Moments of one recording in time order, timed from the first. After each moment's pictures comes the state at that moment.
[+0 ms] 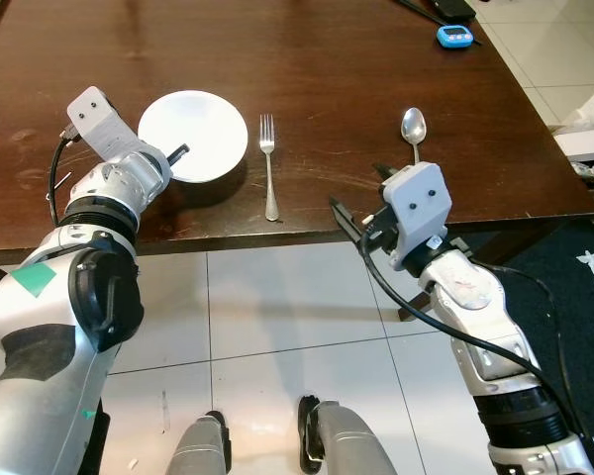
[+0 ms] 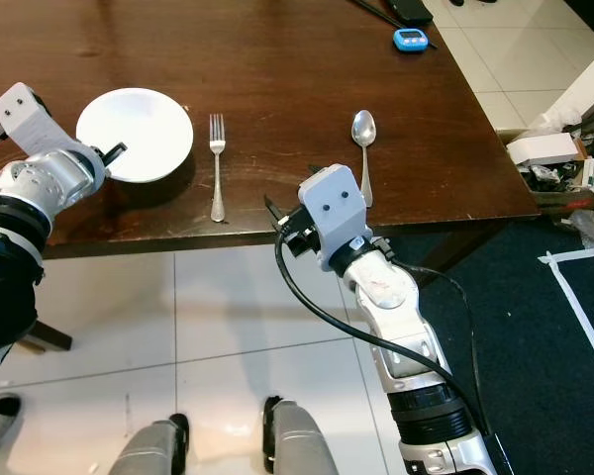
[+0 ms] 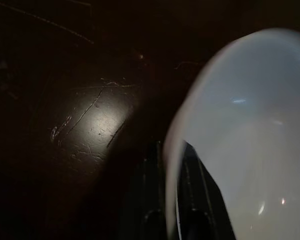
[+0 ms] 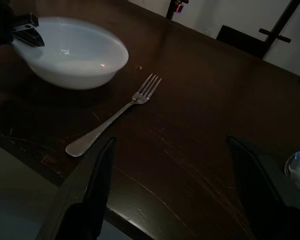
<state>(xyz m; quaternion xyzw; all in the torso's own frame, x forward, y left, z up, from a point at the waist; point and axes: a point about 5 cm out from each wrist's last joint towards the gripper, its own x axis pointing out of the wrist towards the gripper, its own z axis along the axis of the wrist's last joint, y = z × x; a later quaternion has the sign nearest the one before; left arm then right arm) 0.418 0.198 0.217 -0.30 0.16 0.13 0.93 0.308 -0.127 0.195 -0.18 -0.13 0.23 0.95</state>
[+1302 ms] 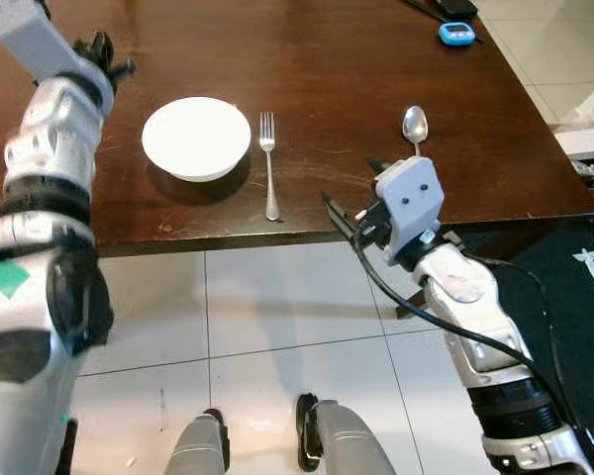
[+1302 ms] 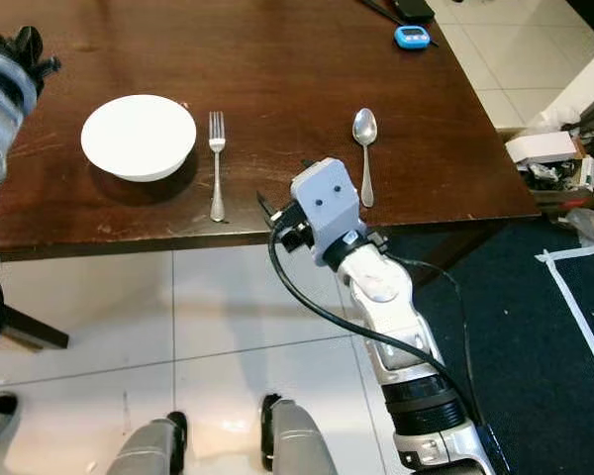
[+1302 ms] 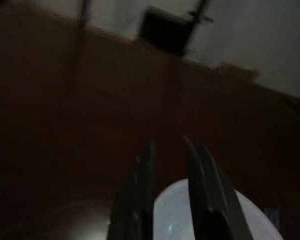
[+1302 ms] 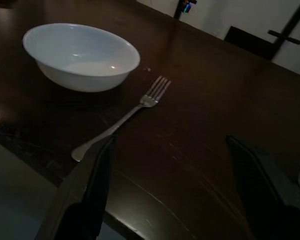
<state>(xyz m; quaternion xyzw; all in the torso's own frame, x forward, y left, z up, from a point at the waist) 0.400 0.243 0.276 -0.14 -0.11 -0.03 0.98 0.312 -0.117 0.196 -0.18 -0.14 0.25 0.94</state>
